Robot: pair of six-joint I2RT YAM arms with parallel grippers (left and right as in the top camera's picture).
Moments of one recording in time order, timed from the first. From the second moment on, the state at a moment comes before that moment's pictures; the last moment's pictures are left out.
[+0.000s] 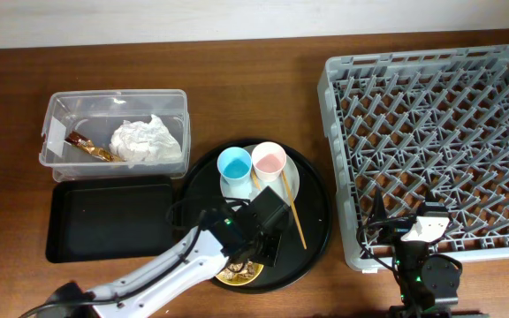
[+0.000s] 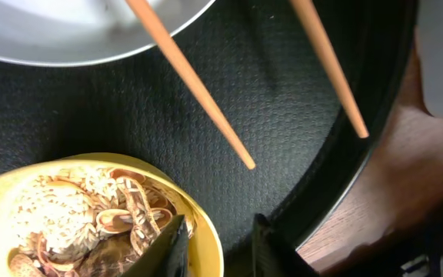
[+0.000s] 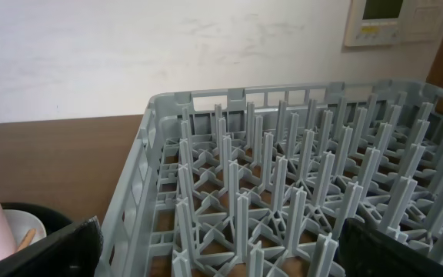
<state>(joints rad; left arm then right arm) -0.88 1.48 0.91 -0.71 0.10 -0.58 0.00 0.02 0.01 -0.07 0.07 0.05</state>
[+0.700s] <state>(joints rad) -0.88 1.53 0.91 -0.72 0.09 -0.58 0.00 0.02 0.01 -0.07 0.07 0.05</state>
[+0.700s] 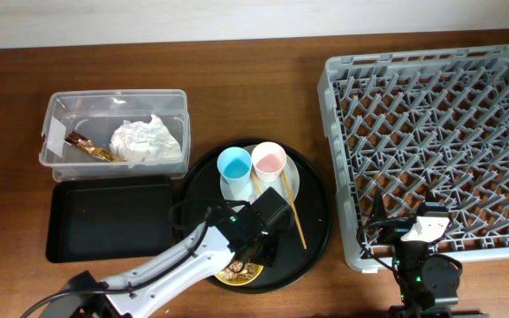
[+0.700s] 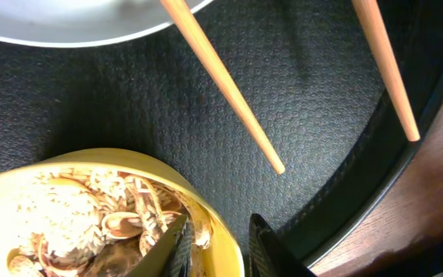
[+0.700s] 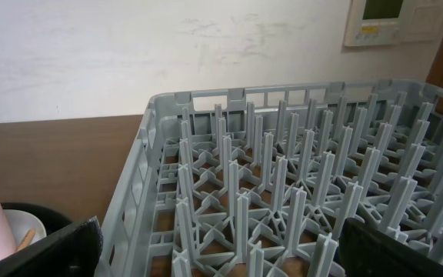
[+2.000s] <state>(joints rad) -0.88 1.53 0.93 -0.85 -0.10 -0.58 0.00 0.02 0.01 -0.07 0.07 0.05</state>
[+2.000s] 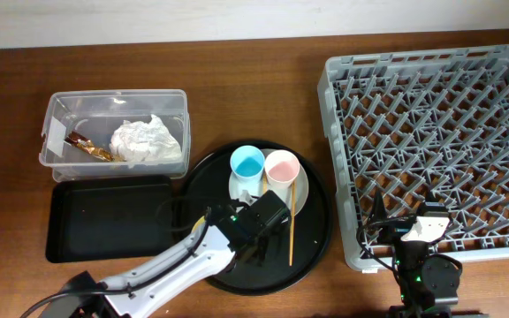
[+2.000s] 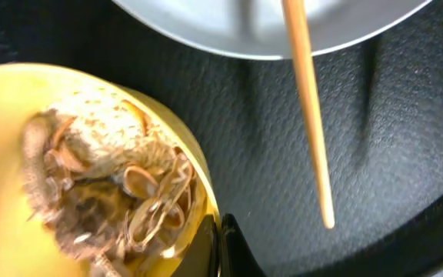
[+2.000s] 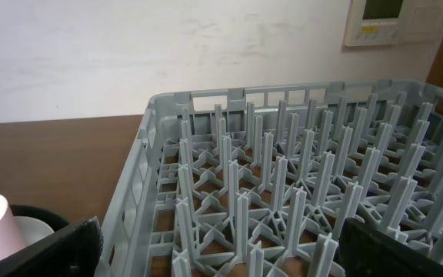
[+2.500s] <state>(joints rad) -0.66 1.42 1.25 -1.19 -0.21 -0.51 0.00 0.02 0.01 -0.07 0.07 0.05</state>
